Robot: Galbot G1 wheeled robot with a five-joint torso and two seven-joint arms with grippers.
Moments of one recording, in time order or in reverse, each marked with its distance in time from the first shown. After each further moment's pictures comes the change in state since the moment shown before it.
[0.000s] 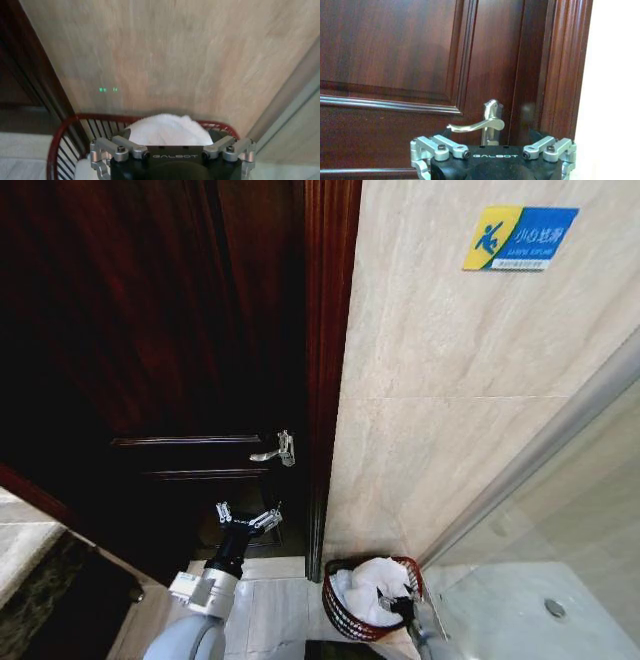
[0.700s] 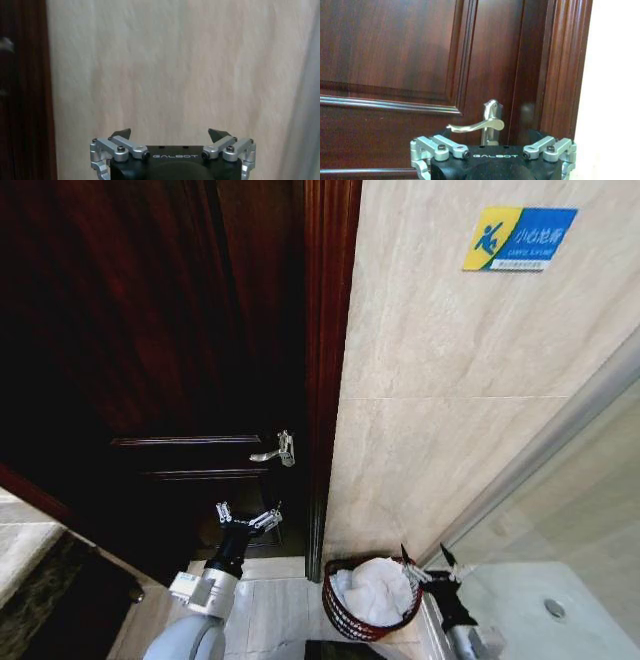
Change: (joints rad) left arm 0.000 0.000 0.000 0.000 0.000 0.000 0.000; right arm -0.318 0.040 -0.027 0.715 0.147 0.167 0.057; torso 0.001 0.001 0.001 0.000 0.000
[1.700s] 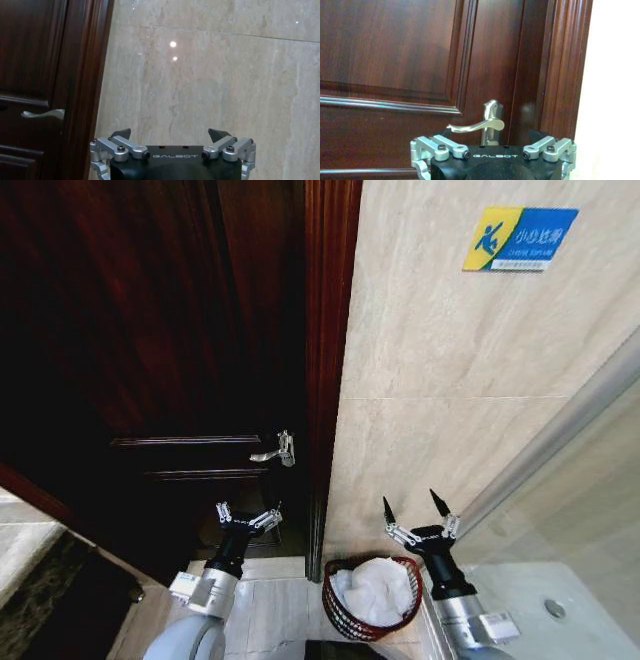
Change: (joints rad) left arm 0.000 0.000 0.000 0.000 0.000 0.000 0.000; right arm 0.025 -0.002 -0.143 0.175 -0.113 0.004 0.005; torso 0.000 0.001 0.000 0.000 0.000
